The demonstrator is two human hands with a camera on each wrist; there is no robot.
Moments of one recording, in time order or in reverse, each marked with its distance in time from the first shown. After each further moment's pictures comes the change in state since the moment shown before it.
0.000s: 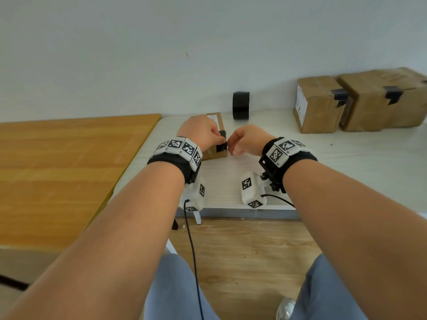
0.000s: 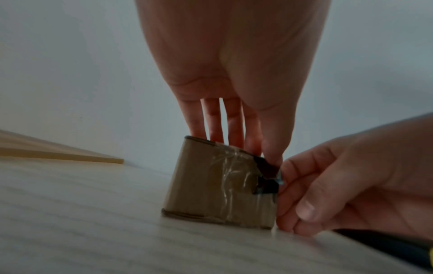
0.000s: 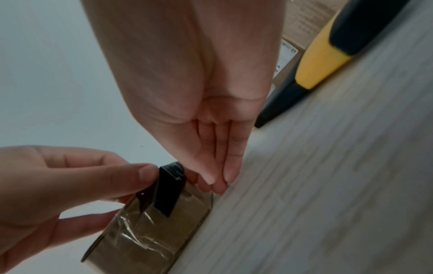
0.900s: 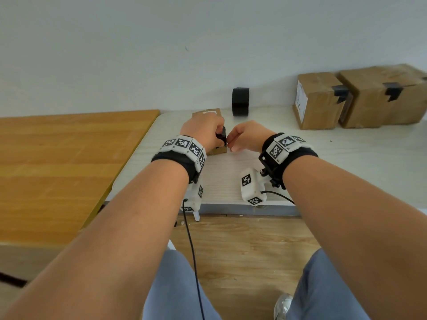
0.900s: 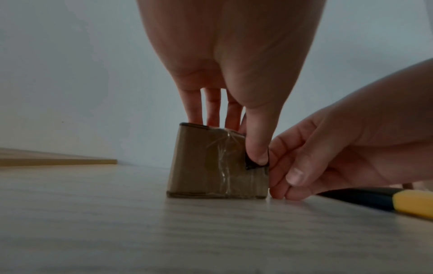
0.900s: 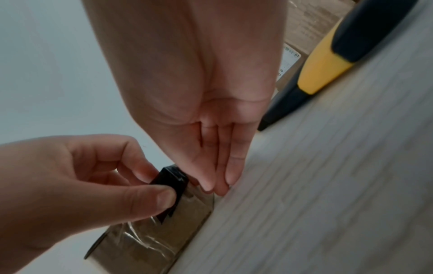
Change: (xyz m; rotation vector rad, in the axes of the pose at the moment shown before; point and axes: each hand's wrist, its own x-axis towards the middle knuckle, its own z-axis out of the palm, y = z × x) left_hand -0.001 0.004 0.008 0.214 0.011 0.148; right_hand -0.004 -0.006 0.001 -0.099 -0.003 -0.003
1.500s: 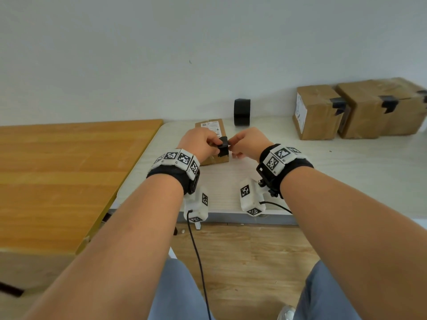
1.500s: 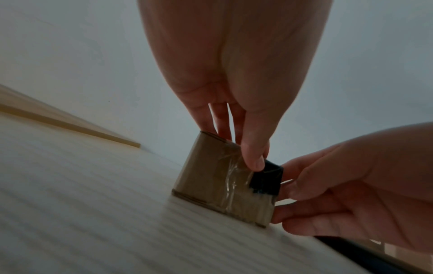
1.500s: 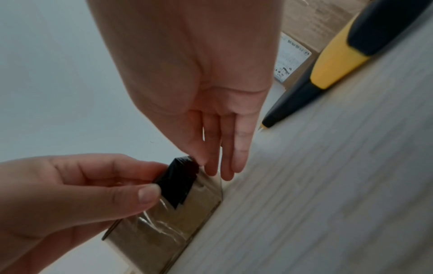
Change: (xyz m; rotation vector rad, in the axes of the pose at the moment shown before) left_hand -0.012 -0.020 0.002 -0.354 -0.021 -0.121; right_hand 0.014 0.000 0.006 0.162 0.112 0.073
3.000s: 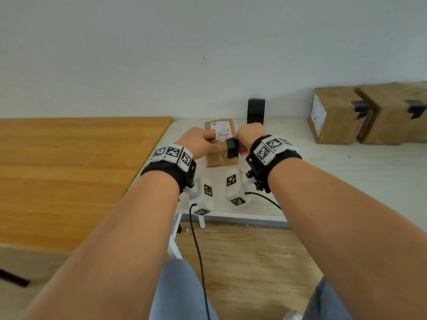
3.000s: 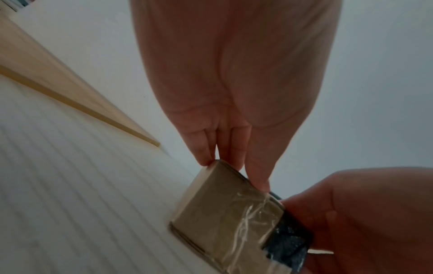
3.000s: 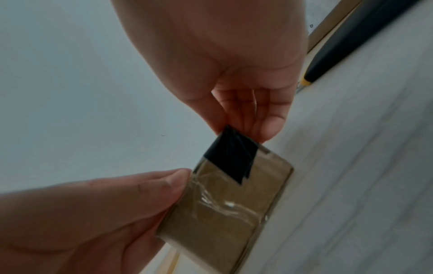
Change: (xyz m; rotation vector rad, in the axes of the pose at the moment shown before) left_hand -0.007 -0.014 -0.032 -0.074 -0.174 -0.133; right_hand 0.013 -0.045 0.018 -0.161 0.094 0.062
